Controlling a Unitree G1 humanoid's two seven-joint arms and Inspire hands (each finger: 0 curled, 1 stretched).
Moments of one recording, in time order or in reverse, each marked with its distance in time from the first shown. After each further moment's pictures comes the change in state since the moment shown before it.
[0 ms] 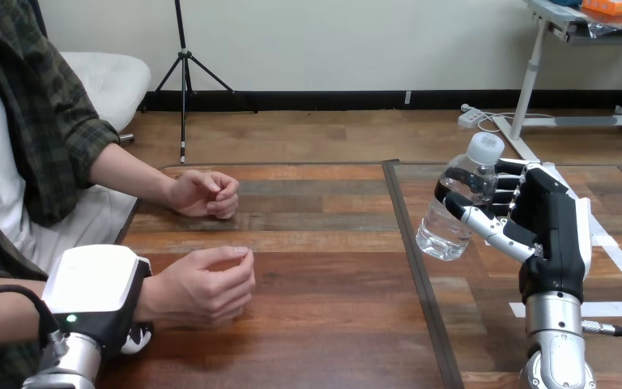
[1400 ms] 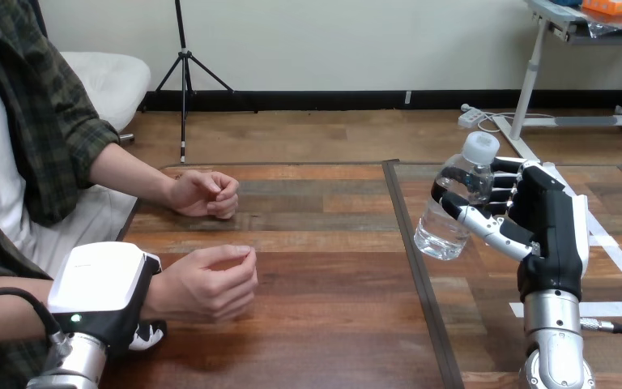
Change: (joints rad) left arm 0.001 0.000 0.000 0.005 -0.050 -0.056 0.044; right arm 0.000 0.000 0.003 -0.009 -0.025 0.000 -0.007
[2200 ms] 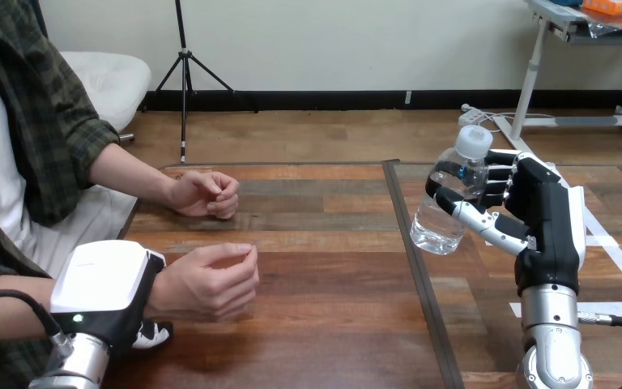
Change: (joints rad) left arm 0.003 0.000 0.000 0.000 -0.021 -0.032 0.026; right arm 0.000 0.001 0.008 -0.031 -0.032 -0.002 -0.010
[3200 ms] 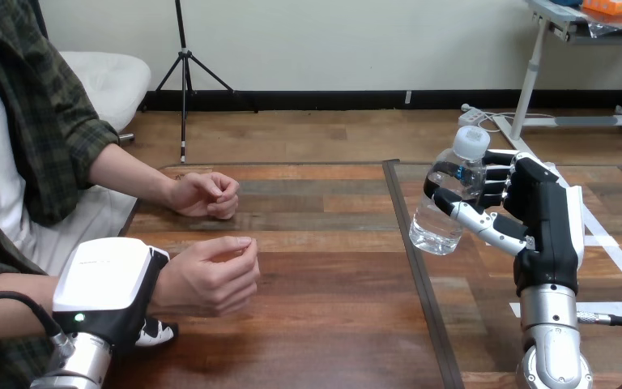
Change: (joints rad) left arm 0.001 0.000 0.000 0.000 -0.012 -0.027 0.028; right arm 0.000 0.000 0.003 0.000 -0.001 -0.002 0.002
